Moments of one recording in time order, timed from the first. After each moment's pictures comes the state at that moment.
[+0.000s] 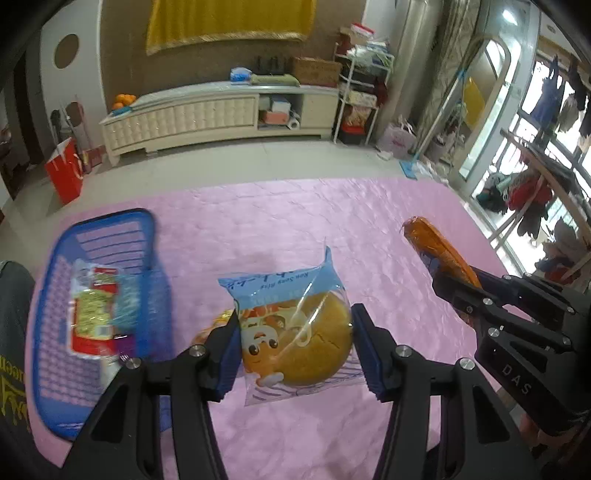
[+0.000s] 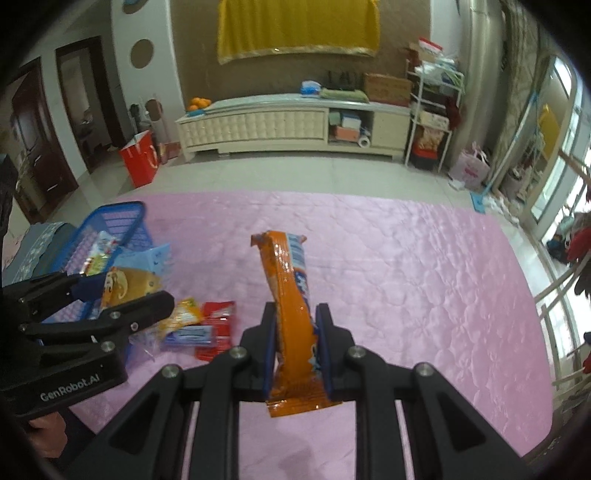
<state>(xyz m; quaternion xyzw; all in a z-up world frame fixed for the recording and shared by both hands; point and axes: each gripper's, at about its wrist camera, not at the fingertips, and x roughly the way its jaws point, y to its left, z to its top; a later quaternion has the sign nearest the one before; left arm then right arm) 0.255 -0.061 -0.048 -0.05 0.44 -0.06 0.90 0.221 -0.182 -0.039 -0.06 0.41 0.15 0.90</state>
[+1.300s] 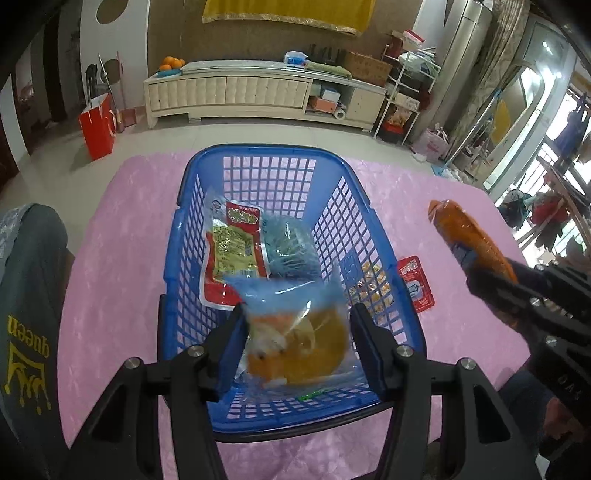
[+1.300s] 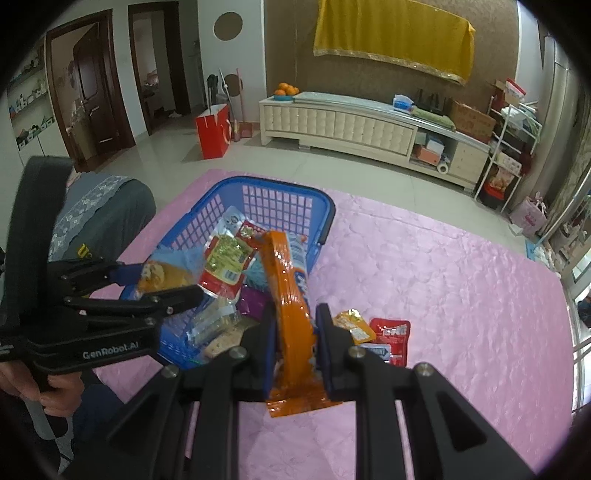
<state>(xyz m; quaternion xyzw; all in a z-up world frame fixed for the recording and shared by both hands) 0.191 0.143 -0.089 -0.09 0.46 -0.03 0.88 0.172 0.002 -0.051 -0.12 0.41 0.24 0.87</state>
